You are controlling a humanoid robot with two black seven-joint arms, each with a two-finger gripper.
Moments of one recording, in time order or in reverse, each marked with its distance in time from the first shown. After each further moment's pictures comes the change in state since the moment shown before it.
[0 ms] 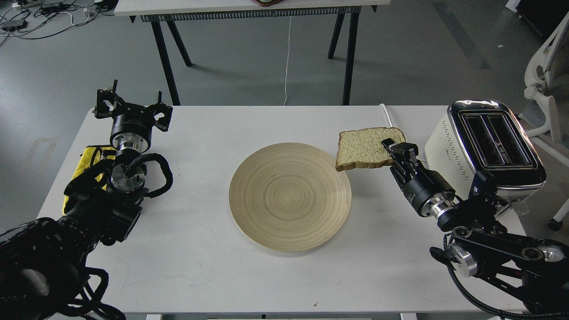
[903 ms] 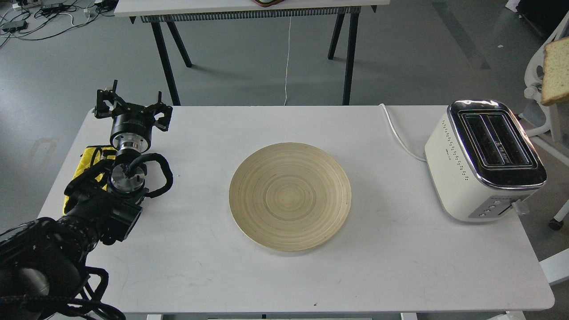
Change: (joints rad) left arm 0.000 0.000 0.000 0.000 0.000 0.000 0.000; right arm 0.112 -0.890 -0.029 0.117 -0.430 0.000 -0.020
